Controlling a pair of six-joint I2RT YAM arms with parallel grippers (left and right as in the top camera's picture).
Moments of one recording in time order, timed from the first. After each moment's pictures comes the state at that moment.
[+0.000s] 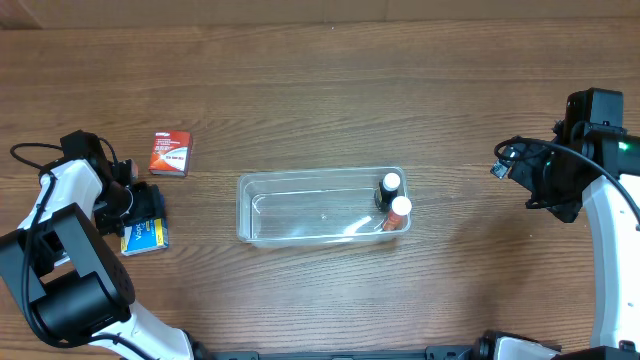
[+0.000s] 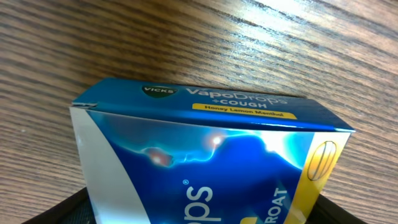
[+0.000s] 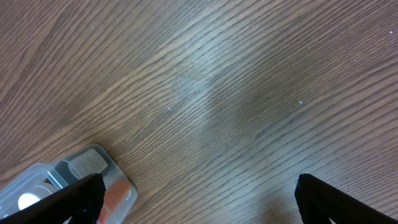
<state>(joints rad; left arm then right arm) 0.46 1.88 1.16 -0.84 0.02 0.14 -0.20 1.41 1.32 -1.24 -0.07 0.41</state>
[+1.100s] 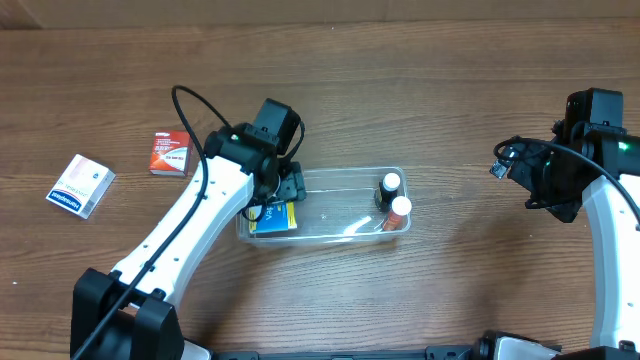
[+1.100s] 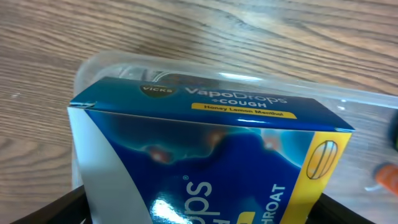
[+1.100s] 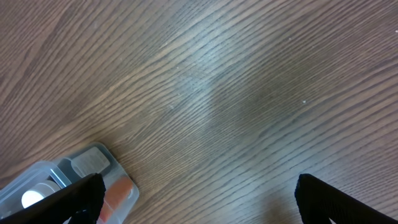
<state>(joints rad) -0.43 1.63 1.29 -1.07 -0.05 -0.66 -0.20 1.41 1.32 -1.24 -0.08 0.41</state>
